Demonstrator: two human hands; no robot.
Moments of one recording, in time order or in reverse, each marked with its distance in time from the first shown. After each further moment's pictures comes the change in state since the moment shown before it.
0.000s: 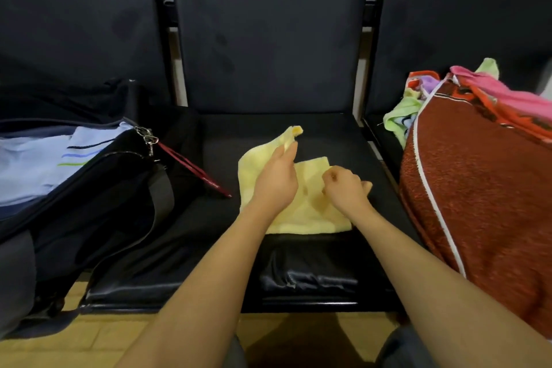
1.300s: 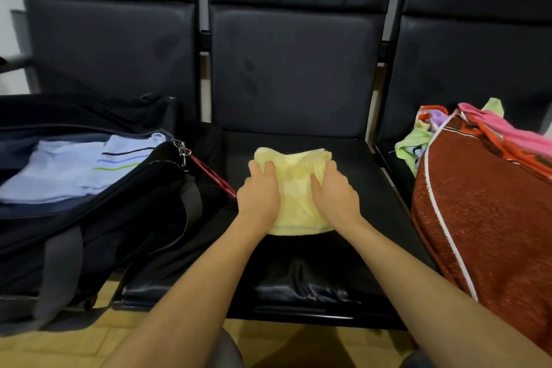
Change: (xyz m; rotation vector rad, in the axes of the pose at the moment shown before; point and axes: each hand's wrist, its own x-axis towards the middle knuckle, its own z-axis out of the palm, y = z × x) left_hand -0.022 -0.021 -0.044 0.390 0.086 -0.244; right_hand -0.030 -0.068 -0.010 -0.054 0.097 -0.184
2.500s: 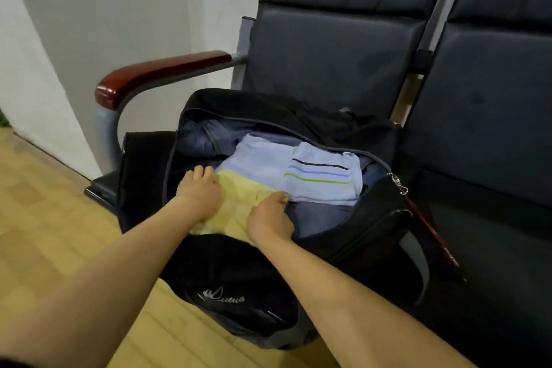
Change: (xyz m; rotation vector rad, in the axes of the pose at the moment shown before) left_hand -0.010 -0.438 -0.137 0.794 -0.319 -0.335; right_hand -0.082 -0.389 0.256 0.109 -0.481 -0.092
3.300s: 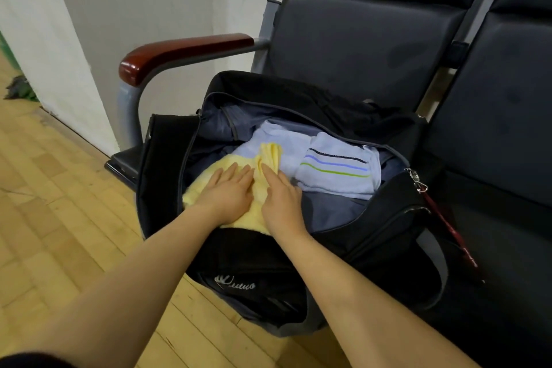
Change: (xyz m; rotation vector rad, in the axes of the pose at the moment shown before) left_hand -0.014 0.026 0.031 -0.535 0.043 0.082; right_hand -0.008 0.015 -0.008 0.084 0.050 -0.561
